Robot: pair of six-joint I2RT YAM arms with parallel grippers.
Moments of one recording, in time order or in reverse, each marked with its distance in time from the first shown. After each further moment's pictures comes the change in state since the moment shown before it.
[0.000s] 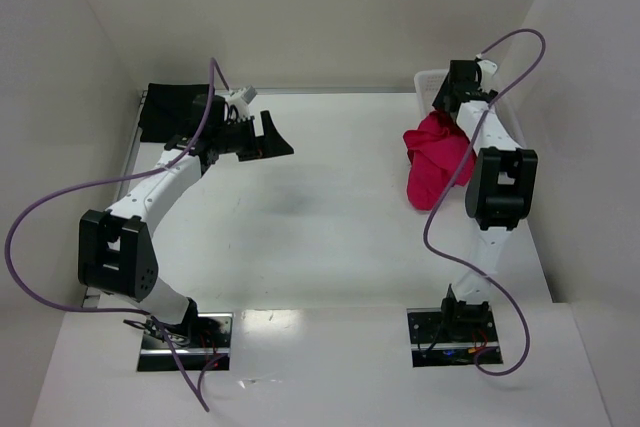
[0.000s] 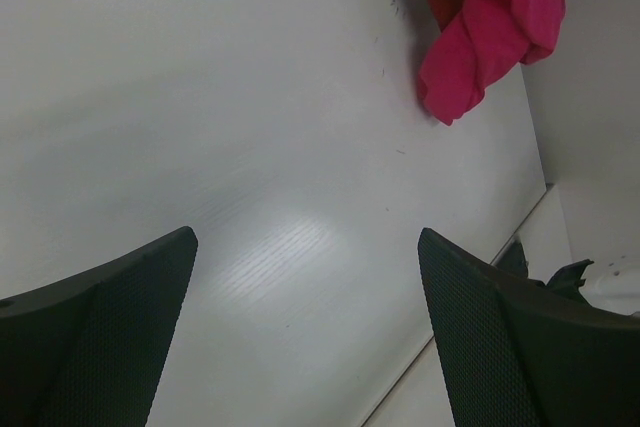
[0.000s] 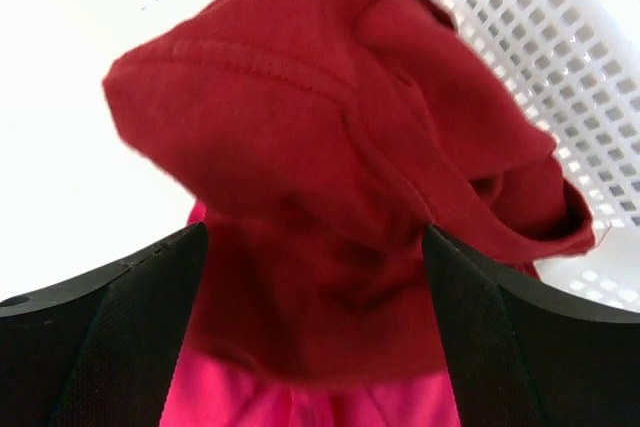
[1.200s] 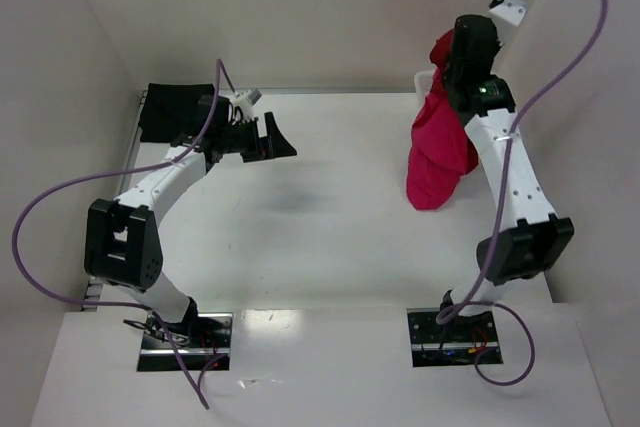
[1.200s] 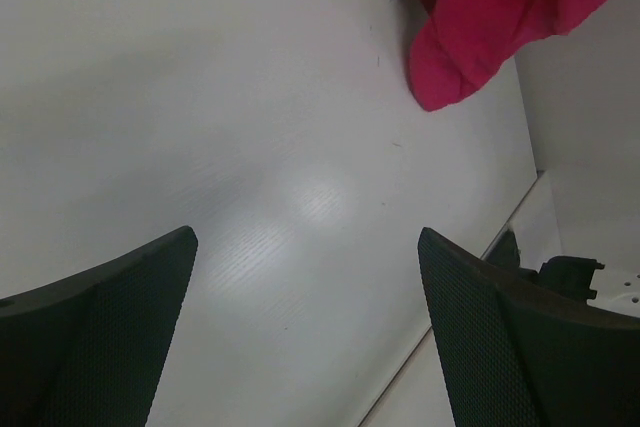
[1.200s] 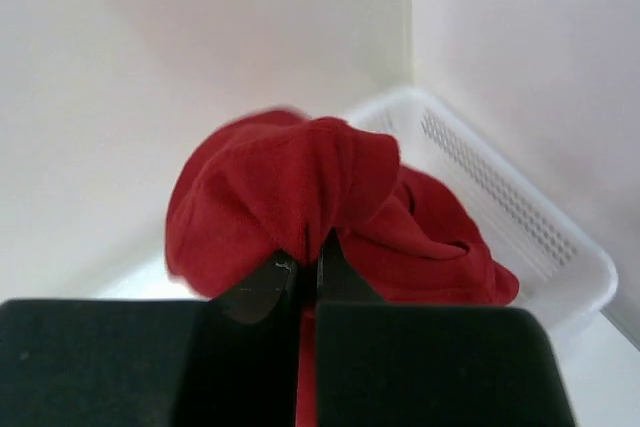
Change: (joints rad) left arm 0.000 0.063 0.011 0.027 0.046 -0.003; right arm 0.198 -0.406 0.094 -0.042 0.236 -0.048
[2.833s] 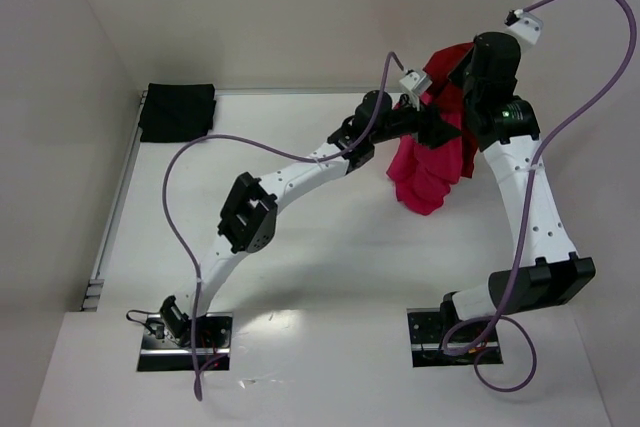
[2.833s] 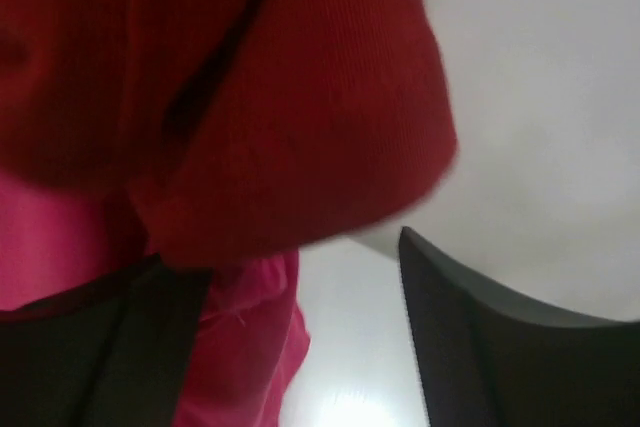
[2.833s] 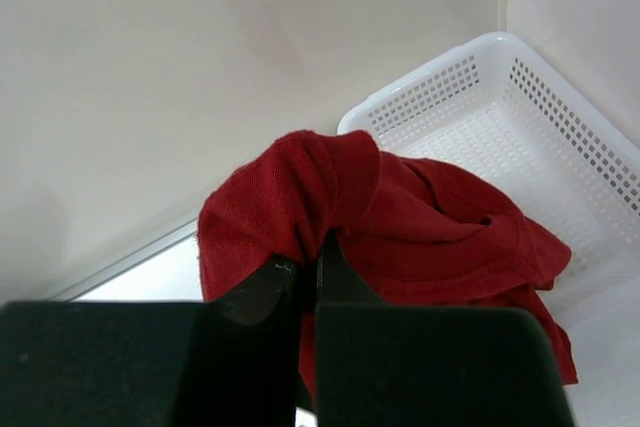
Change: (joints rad) left arm -0.629 0.769 0.964 0.539 -0.238 -0.010; right arm -0.005 -0.216 -0.114 -0.075 -0.249 0.135
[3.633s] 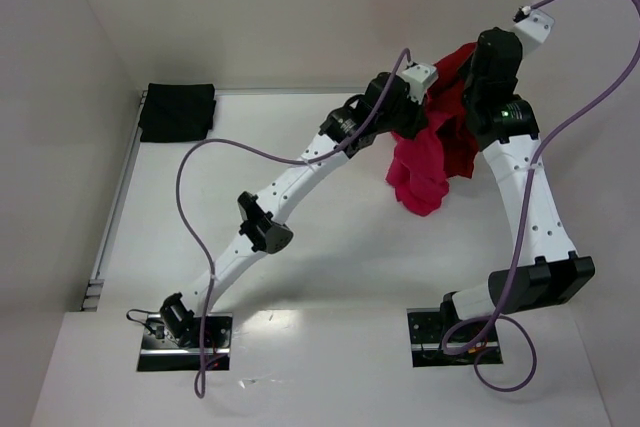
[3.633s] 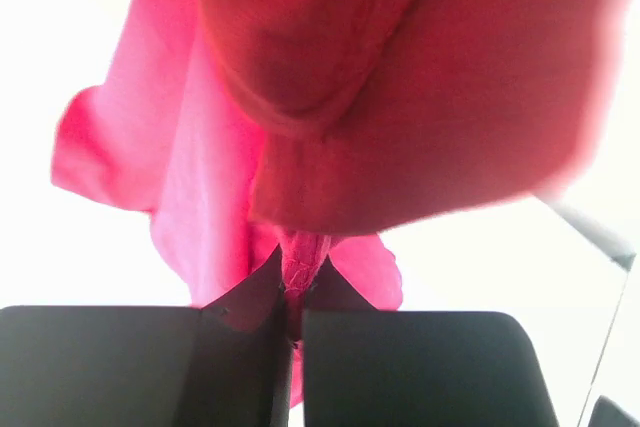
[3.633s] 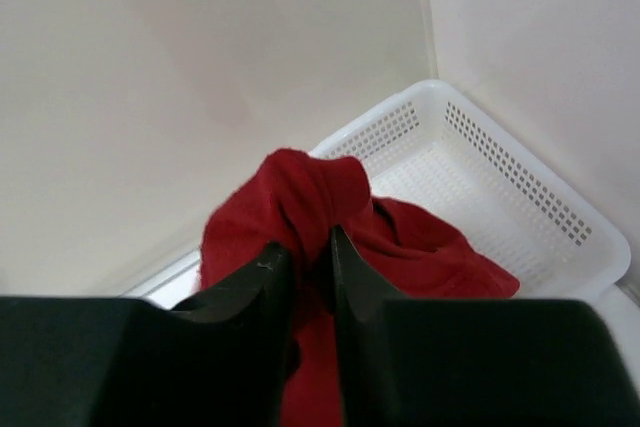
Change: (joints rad) left arm -0.020 0.317 0.919 -0.988 -0.301 0.201; right arm -0.003 -0.002 -0.002 0.055 0.154 -0.061
